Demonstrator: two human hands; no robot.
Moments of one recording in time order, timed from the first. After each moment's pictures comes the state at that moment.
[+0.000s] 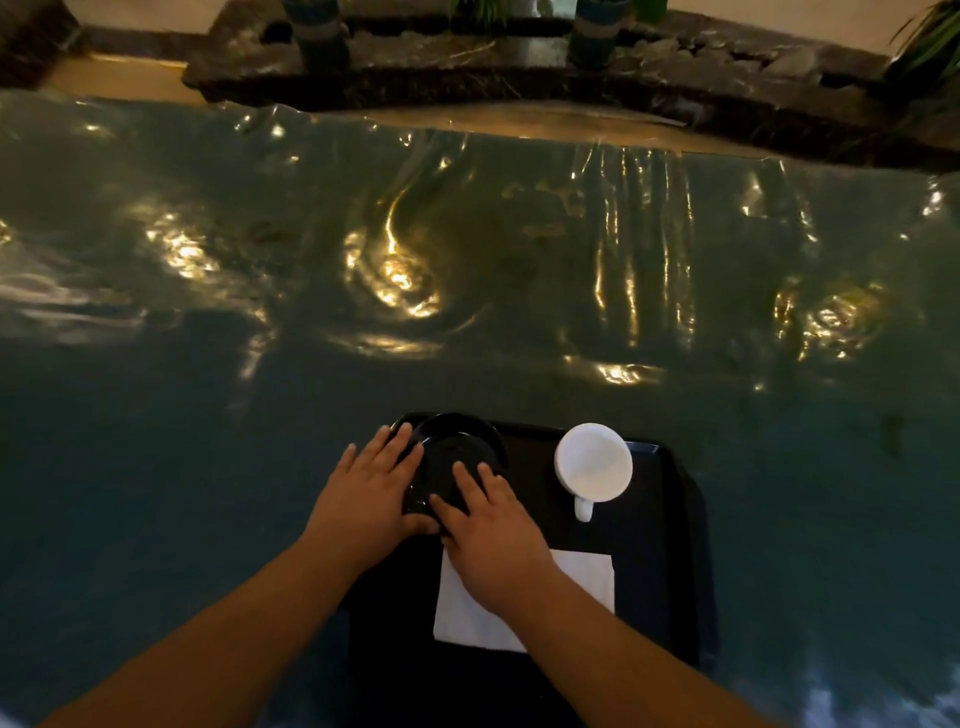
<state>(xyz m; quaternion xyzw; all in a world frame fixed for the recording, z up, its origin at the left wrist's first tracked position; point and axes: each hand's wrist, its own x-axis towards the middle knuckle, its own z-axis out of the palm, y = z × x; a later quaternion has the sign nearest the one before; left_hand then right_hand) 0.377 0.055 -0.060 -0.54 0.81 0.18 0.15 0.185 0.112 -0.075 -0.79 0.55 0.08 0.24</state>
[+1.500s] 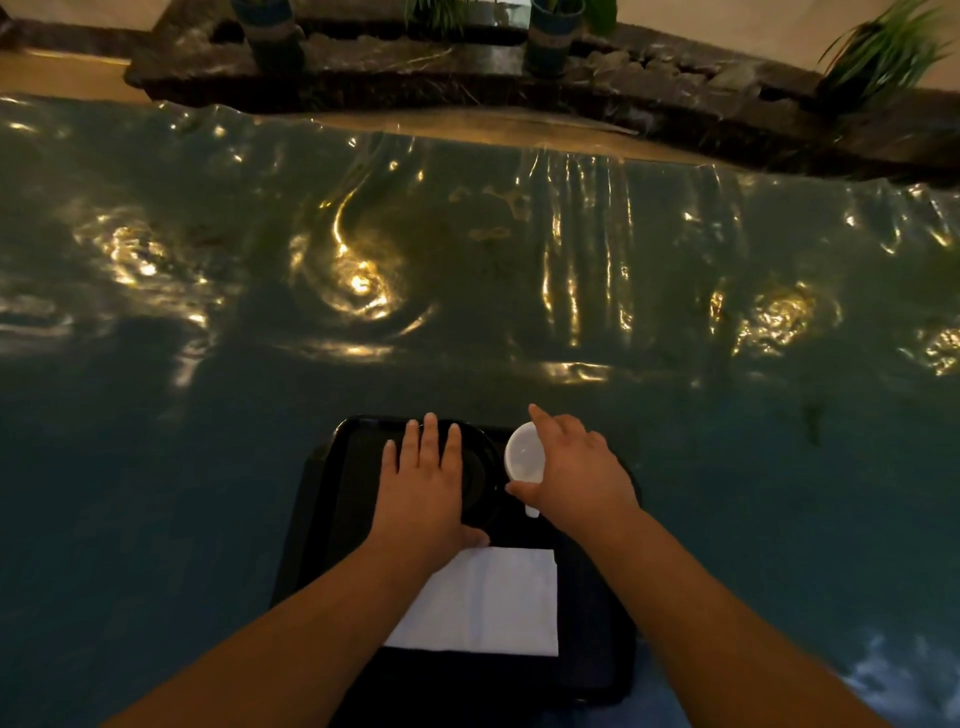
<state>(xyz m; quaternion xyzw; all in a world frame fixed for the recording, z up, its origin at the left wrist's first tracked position) 0.247 0.077 -0.051 -0.57 0.79 0.18 0.15 0.050 0.092 -0.012 -0.62 0.75 0.03 0.24</state>
